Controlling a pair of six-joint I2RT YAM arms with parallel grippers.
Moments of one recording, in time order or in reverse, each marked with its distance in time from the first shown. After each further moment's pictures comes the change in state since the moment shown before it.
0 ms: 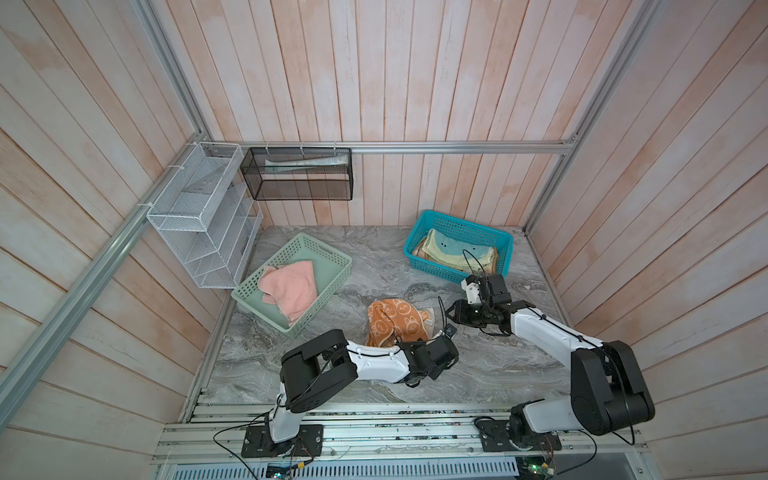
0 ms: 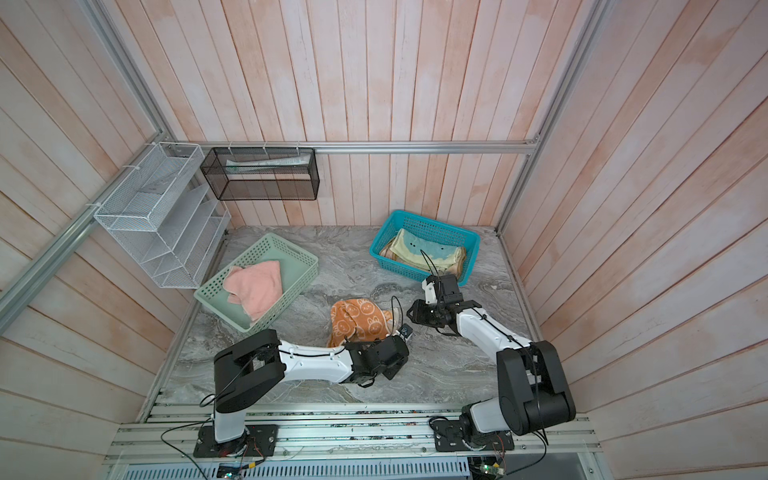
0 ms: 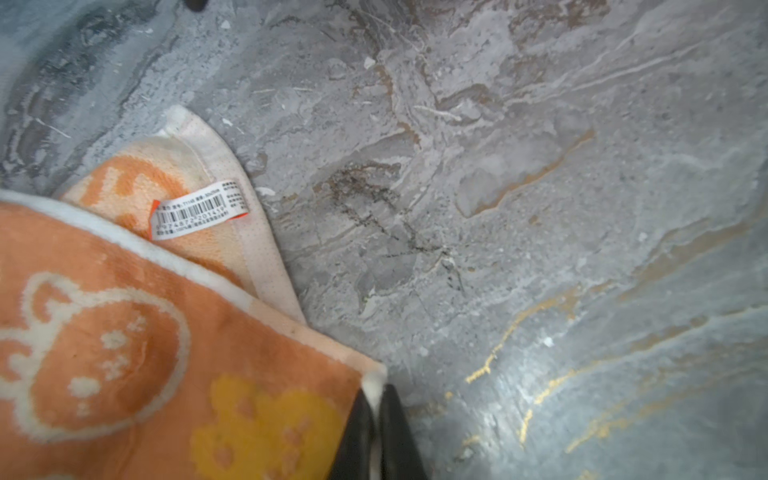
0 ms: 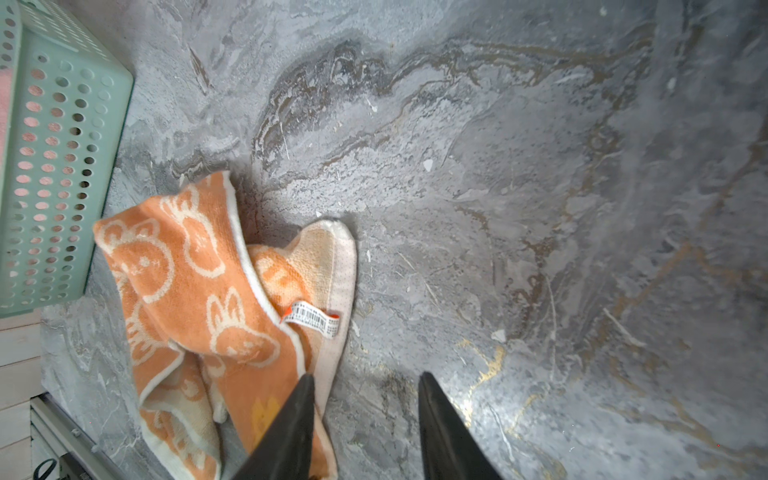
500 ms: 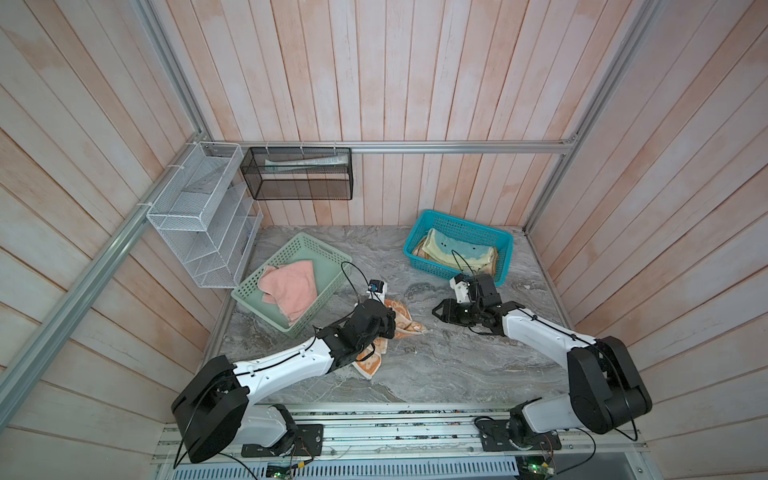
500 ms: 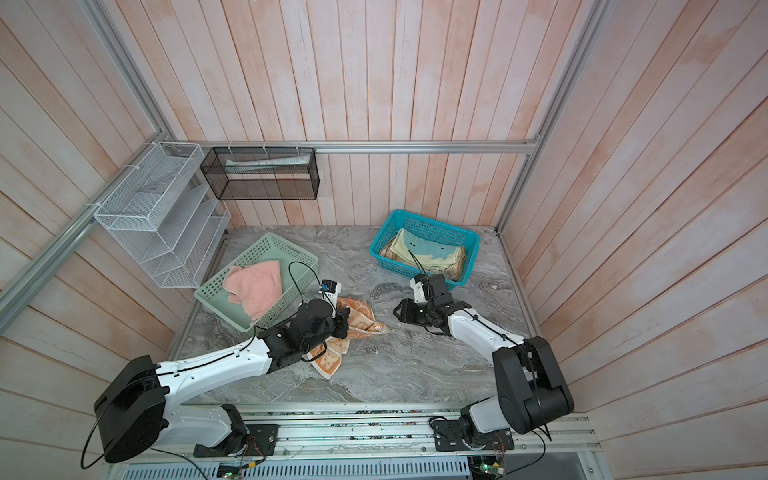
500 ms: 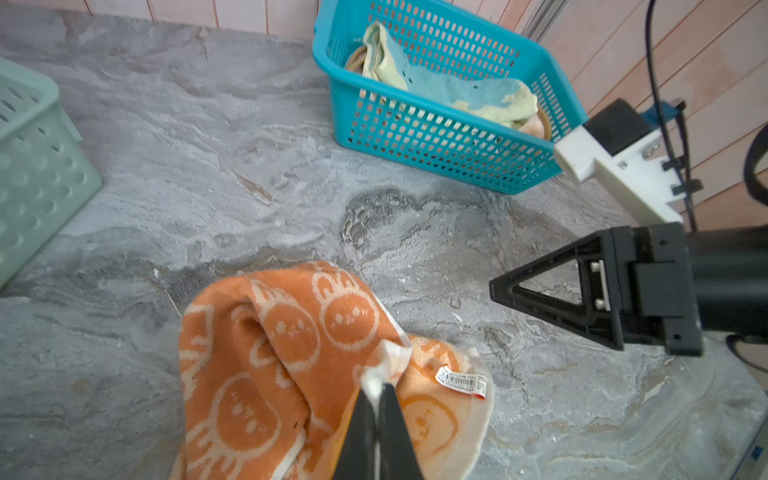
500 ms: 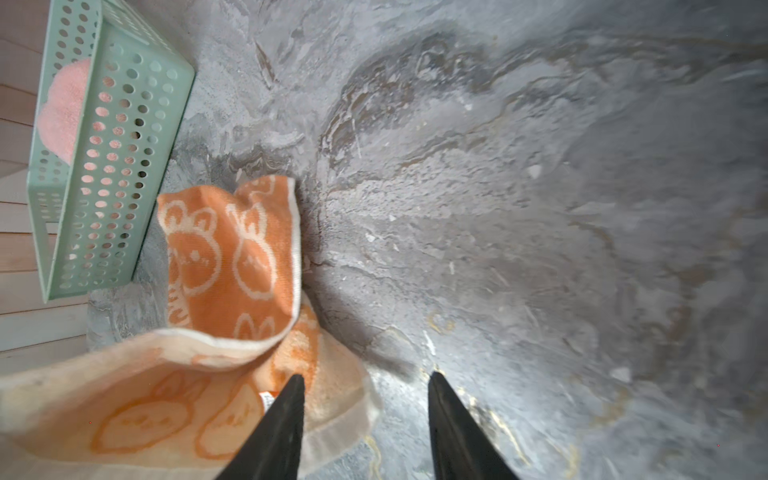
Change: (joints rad) left arm 0.323 -0.585 -0.380 0.148 0.116 -0.220; right arm 0.132 0.037 -0.002 0.109 -0.013 0.096
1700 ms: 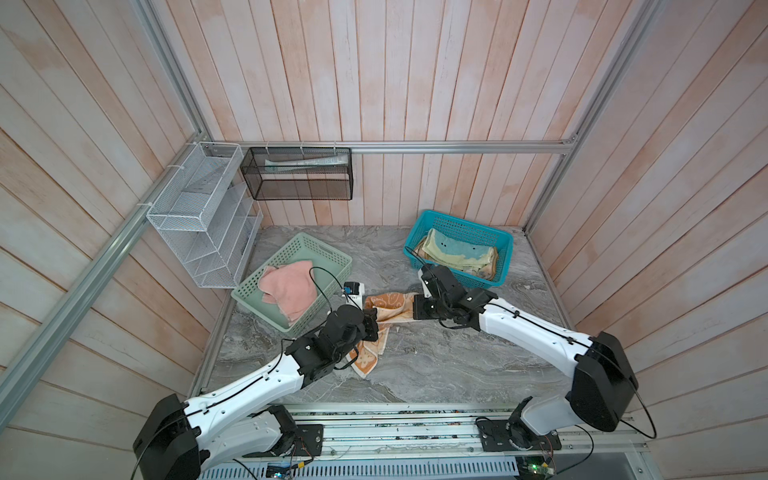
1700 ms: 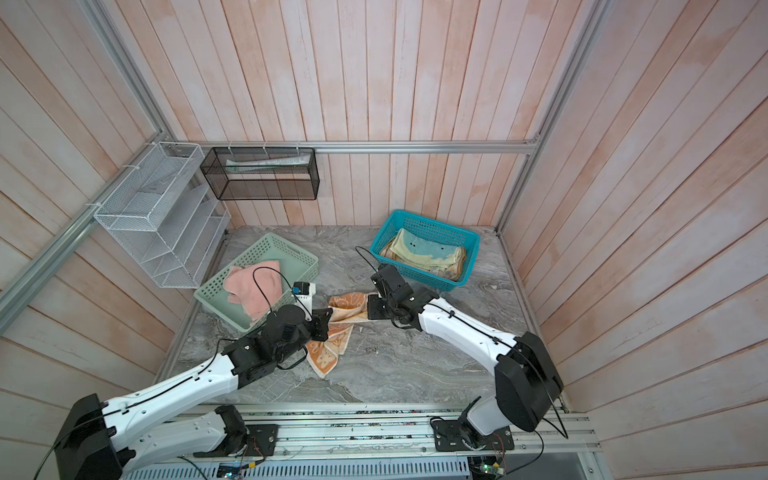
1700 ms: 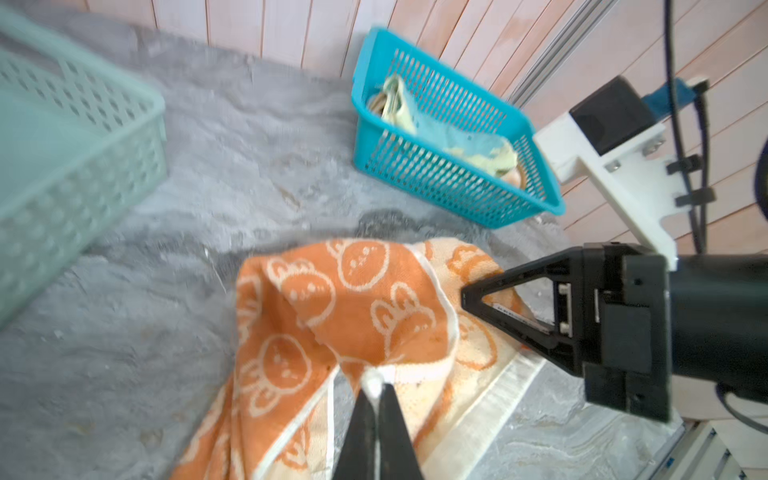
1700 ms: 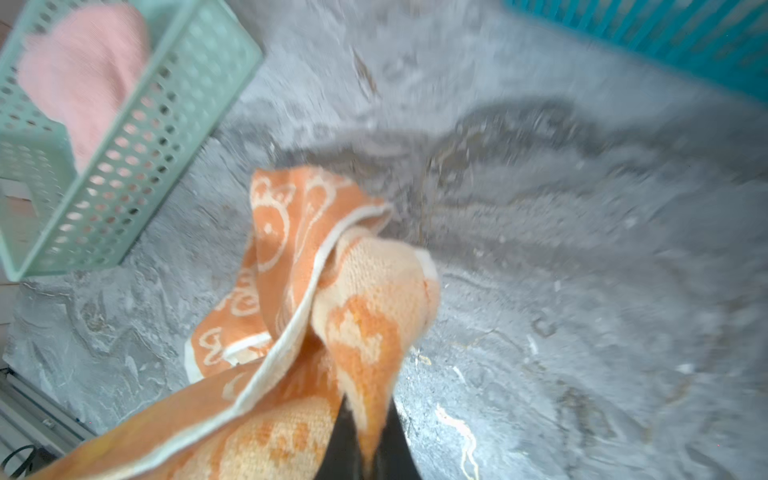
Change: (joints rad) left arm 0.035 -0.319 -0.011 -0.136 -0.038 -0.049; right arm 0.362 -0.013 0.400 -0.348 0.428 0.048
